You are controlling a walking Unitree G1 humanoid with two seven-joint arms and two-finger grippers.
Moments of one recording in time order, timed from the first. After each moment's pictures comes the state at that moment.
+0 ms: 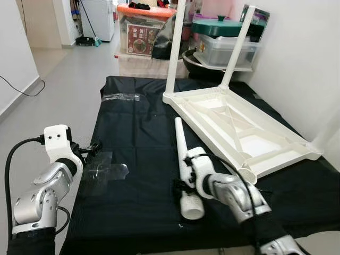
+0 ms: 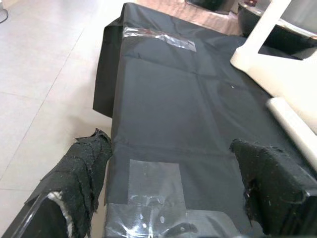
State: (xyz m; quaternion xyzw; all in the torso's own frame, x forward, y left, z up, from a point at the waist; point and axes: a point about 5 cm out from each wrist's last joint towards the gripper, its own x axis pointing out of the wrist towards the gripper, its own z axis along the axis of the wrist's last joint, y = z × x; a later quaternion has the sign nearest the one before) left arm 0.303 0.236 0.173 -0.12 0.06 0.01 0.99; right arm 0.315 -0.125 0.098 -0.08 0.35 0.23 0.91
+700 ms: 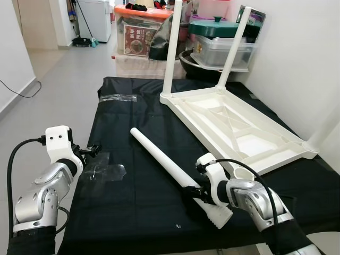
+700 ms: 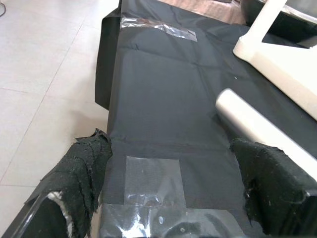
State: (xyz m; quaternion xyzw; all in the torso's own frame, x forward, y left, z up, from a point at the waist) left arm 0.306 0.237 0.169 -0.11 0.07 0.01 0.99; right arm 0.306 -0.132 0.113 -0.03 0.31 0.35 0.89
